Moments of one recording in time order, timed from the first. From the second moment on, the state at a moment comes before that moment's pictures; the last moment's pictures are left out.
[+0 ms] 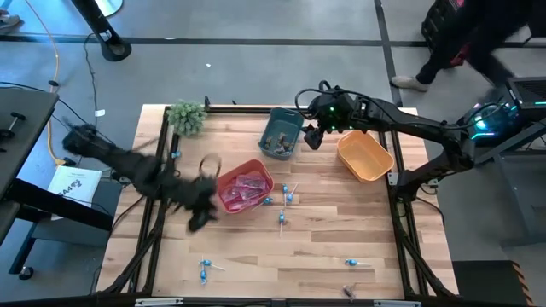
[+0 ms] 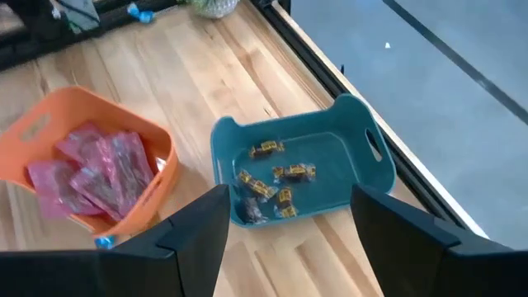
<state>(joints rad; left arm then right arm) -0.48 1.10 1.05 -0.82 -0.05 -0.81 -0.32 1.44 1.44 -0.76 0.13 0.13</state>
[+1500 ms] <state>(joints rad) -0.87 1.79 1.04 -0.68 -0.03 -0.78 -0.33 1.46 1.44 -0.76 0.12 0.08</state>
